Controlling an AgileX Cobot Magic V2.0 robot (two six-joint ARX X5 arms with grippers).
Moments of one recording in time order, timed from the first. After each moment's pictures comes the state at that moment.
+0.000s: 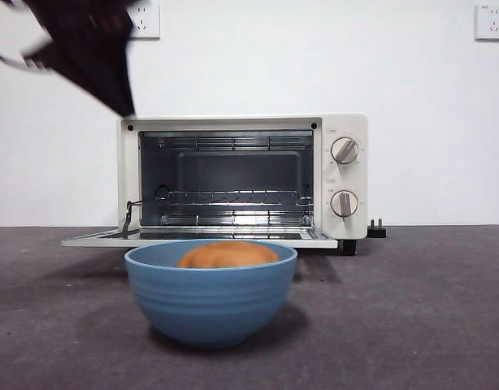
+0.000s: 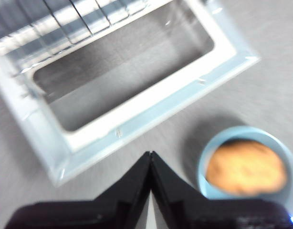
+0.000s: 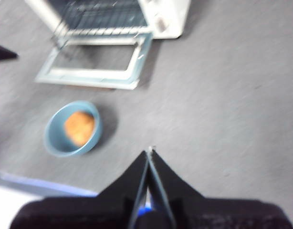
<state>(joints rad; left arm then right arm) -0.43 1.41 1.32 -0.89 0.16 0.08 0.91 0.53 1.19 -1.36 0.34 0.62</state>
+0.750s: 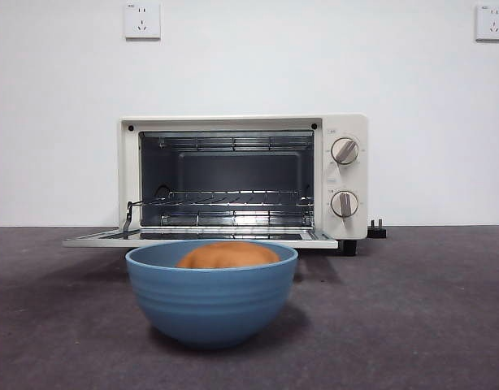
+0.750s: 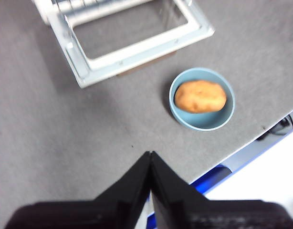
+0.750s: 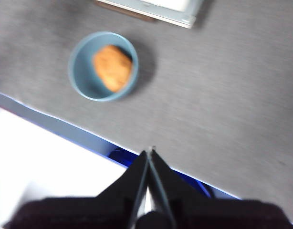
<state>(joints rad) -0.44 0.83 1.32 -1.32 0.11 0.00 0.91 0.86 1.19 -1.25 0.08 0.51</state>
